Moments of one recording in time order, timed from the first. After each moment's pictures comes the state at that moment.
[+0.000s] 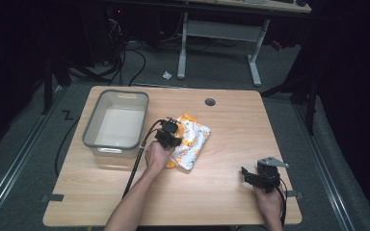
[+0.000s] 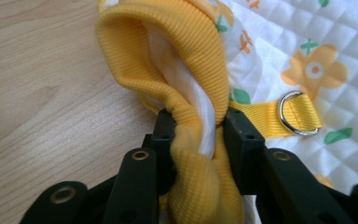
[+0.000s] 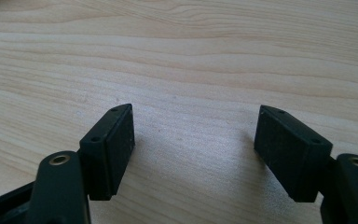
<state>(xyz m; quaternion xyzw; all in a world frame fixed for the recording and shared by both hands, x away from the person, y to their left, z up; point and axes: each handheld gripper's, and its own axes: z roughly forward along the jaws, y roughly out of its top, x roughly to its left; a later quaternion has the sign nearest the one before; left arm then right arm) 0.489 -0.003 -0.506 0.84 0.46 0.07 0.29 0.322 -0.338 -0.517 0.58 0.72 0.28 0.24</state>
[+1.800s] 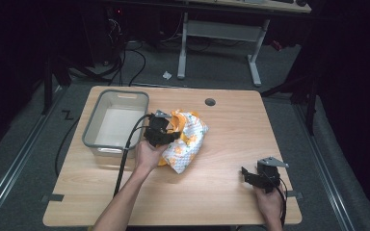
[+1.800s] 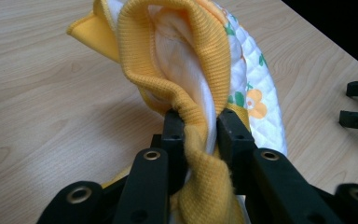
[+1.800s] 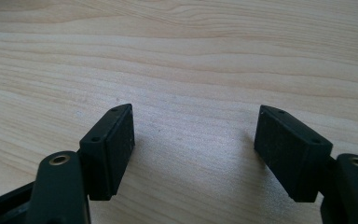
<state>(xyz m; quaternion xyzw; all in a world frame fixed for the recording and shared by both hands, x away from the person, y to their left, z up) 0.447 0.035 -0.425 0.82 0.41 0.05 0.41 0.322 -0.338 -0.517 0.58 0.72 0.28 0.24</state>
